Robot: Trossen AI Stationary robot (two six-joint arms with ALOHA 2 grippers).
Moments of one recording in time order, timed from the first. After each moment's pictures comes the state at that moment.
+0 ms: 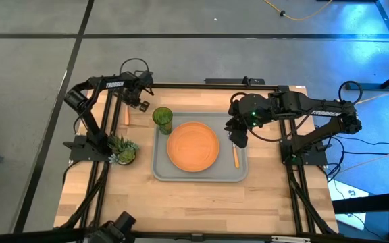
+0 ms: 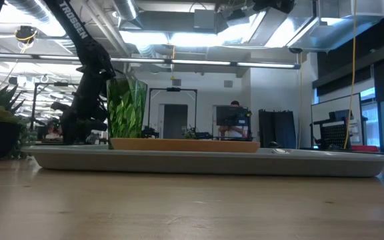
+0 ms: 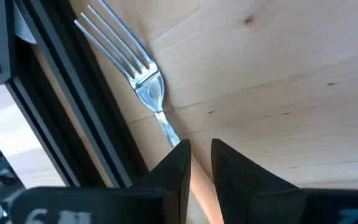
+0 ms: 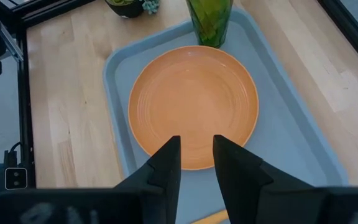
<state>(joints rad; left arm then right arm) 0.98 1.72 0.97 -0.88 -0.35 -0.25 0.02 1.38 1.55 -1.03 0.06 0.36</state>
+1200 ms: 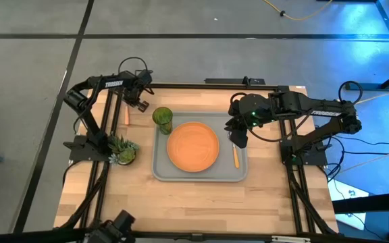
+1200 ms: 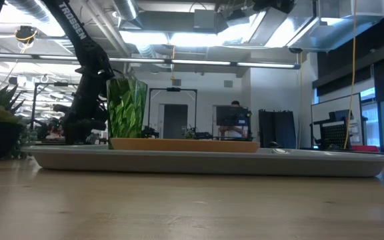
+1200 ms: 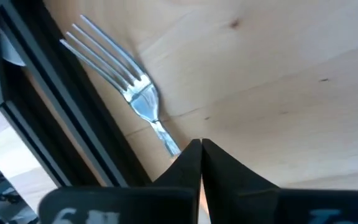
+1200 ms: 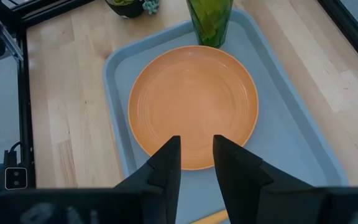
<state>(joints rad) 1.00 1.72 0.97 -0.85 -0.30 -0.12 0.02 1.38 1.55 -1.03 0.06 0.36</state>
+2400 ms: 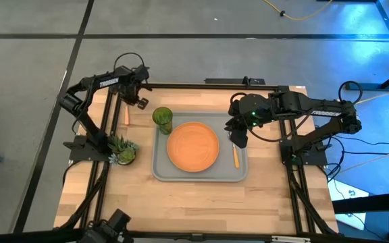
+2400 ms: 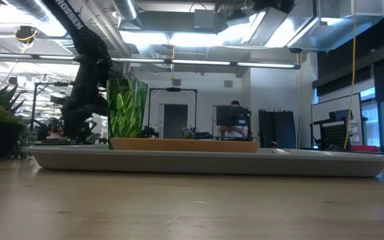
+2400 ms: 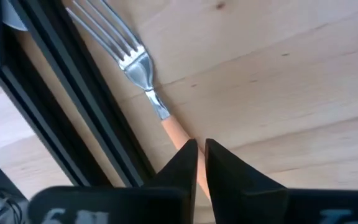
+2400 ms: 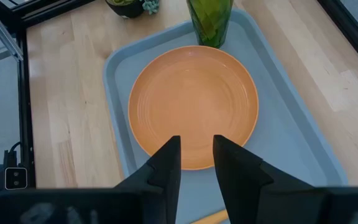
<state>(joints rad) 1.03 1.65 1.03 -1.00 -0.19 -0.18 0.02 1.38 1.55 -1.03 0.06 0.36</state>
